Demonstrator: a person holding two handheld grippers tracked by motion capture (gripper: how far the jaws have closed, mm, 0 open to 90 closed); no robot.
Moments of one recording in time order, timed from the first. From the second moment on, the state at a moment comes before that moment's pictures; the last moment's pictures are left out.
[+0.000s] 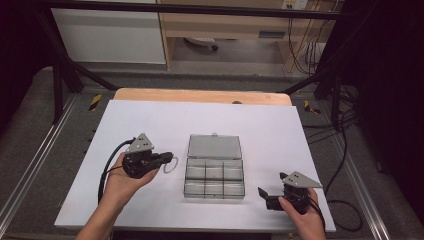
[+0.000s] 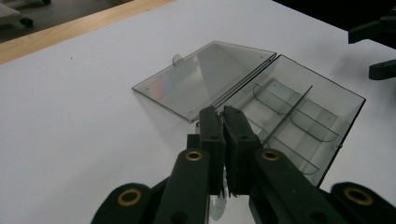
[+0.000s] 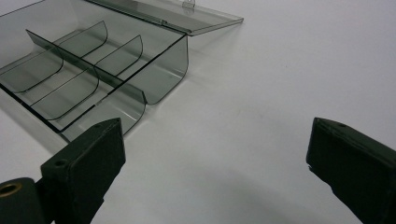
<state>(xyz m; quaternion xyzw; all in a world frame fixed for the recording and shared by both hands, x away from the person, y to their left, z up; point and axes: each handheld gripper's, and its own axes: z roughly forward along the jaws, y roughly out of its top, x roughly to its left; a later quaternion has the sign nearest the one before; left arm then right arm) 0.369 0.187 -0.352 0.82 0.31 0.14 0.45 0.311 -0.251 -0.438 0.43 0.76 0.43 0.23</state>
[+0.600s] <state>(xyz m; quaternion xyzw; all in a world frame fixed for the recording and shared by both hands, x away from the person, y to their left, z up) 0.370 0.145 -0.341 0.84 0.27 0.12 0.45 0.311 -0.252 -0.438 0.43 0.76 0.43 0.23</state>
